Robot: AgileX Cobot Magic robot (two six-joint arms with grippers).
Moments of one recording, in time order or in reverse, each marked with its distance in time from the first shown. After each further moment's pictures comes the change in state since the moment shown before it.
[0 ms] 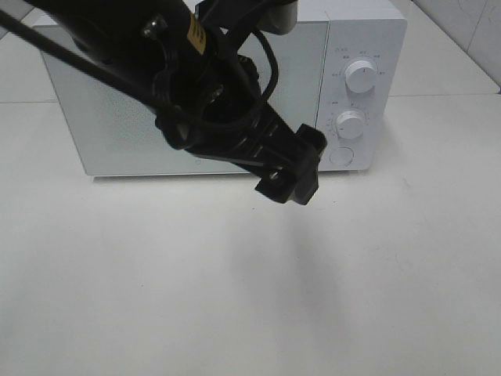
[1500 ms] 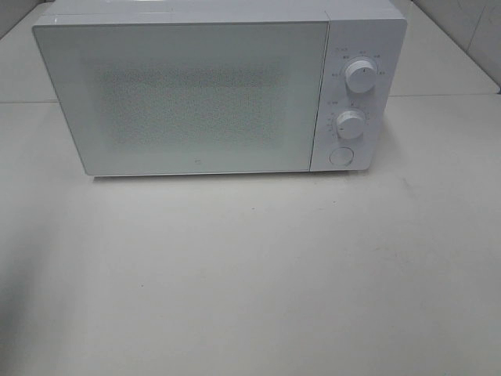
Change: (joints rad) left arm 0.966 -0.707 0.475 -0.041 0.346 0.041; right arm 0.000 0.000 0.000 0.000 0.000 0.000
